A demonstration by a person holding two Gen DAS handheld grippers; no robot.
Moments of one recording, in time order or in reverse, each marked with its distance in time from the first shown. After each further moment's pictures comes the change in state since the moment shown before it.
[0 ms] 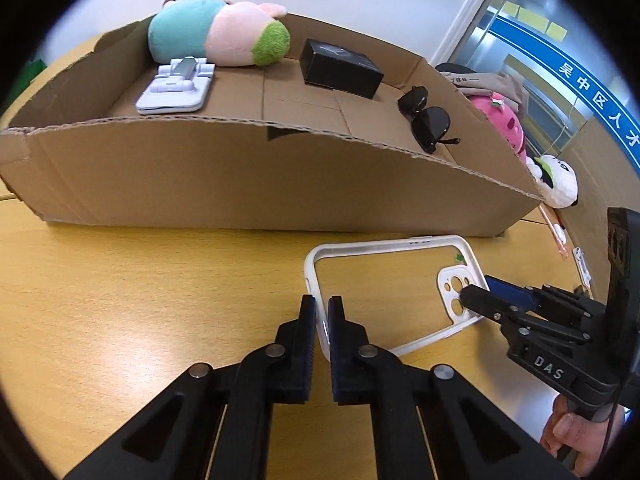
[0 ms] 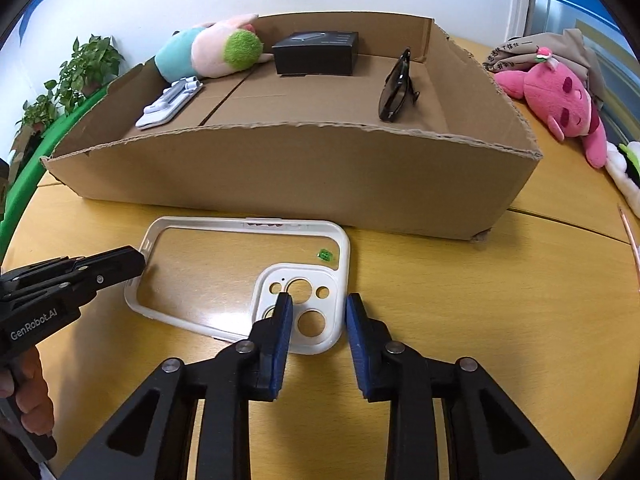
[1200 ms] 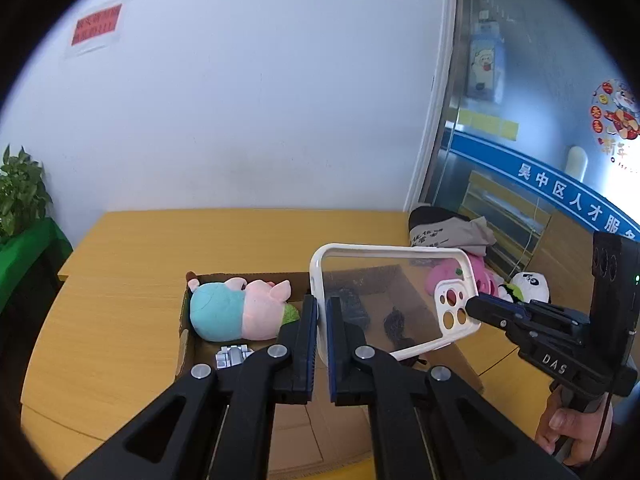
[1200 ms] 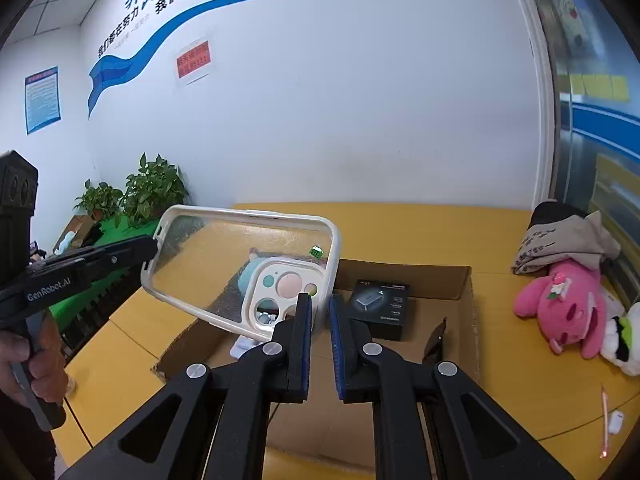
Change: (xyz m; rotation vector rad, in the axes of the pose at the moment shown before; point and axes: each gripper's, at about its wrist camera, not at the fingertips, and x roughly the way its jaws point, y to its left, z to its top) left arm -0.172 -0.007 0.199 0.159 -0.405 -0.012; right arm -0.141 0.046 0.178 -0.053 -0.480 0.170
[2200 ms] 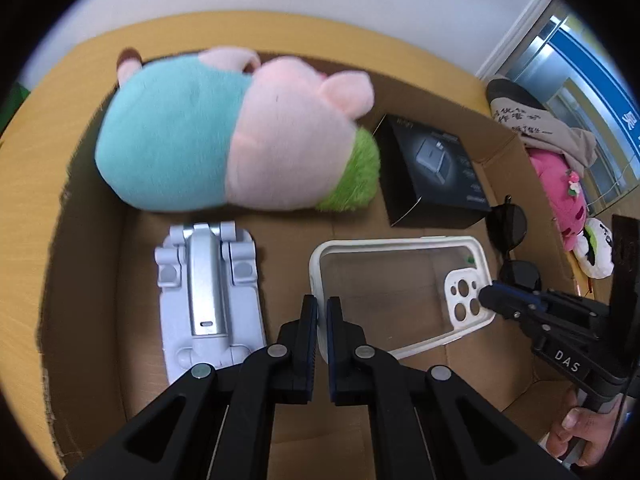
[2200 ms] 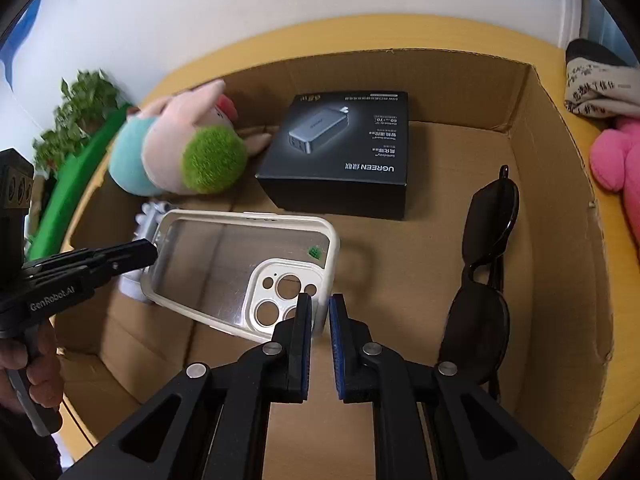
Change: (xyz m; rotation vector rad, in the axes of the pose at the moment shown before) left arm 0.222 0.077 -0.094 -0.181 0.587 0.047; right arm 0.225 -0.090 -0.087 0.151 0.599 -0.040
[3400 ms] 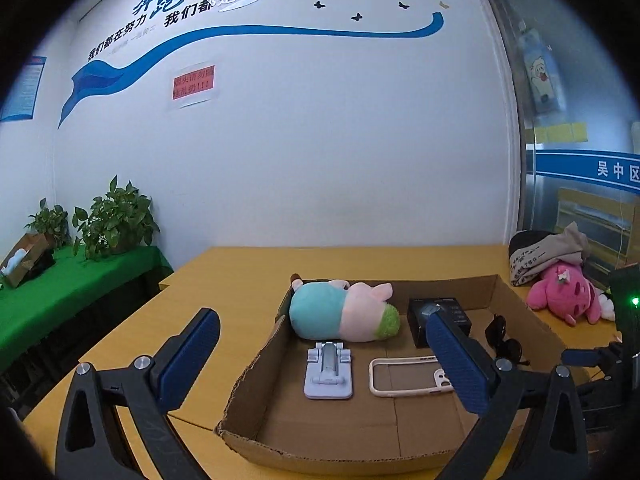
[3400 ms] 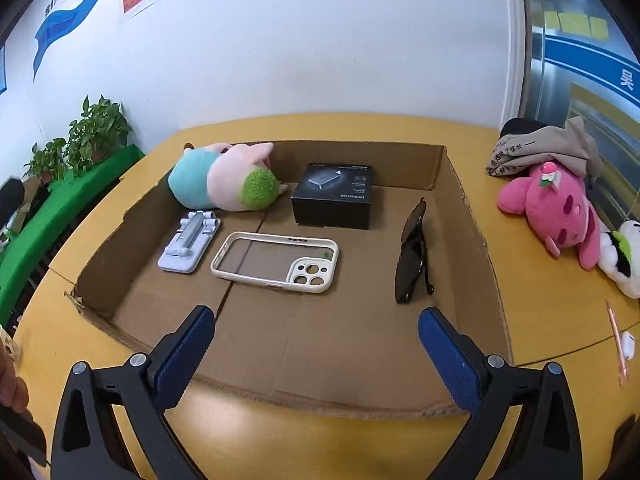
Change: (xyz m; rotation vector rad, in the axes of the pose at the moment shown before) left arm -0.198 -0.067 -0.200 0.075 -0.920 0.392; right arm -0.112 0.059 -0.127 -0.059 -0.410 -0.159
